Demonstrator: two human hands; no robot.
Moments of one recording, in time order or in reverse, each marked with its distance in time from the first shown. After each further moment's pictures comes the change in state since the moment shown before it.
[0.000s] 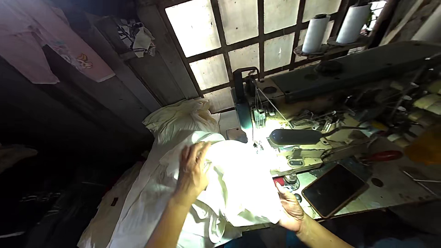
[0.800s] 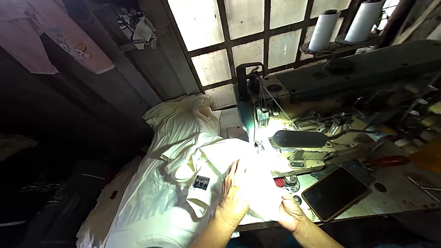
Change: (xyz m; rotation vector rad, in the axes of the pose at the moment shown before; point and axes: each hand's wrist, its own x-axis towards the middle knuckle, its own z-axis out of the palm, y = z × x) left_hand -0.013 0.114 0.043 -0.159 -0.157 -0.167; right_hand 0.001 0.006 0.011 0.054 0.437 -0.190
